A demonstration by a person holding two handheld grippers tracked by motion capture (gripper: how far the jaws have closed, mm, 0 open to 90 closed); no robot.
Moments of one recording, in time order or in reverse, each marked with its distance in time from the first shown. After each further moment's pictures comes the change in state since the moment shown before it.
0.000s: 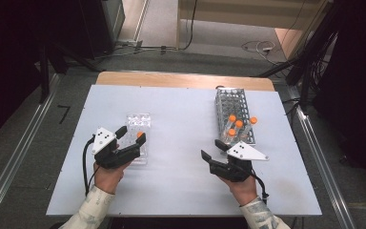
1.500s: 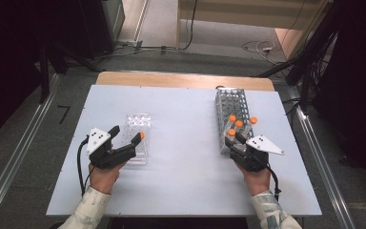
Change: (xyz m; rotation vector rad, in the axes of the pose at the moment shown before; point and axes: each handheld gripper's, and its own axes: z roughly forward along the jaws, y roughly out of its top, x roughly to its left) left arm 0.009 0.001 -0.006 -0.009 0.040 -0.012; right arm -0.055 -0.014 0.000 -0.007 -0.219 0.059
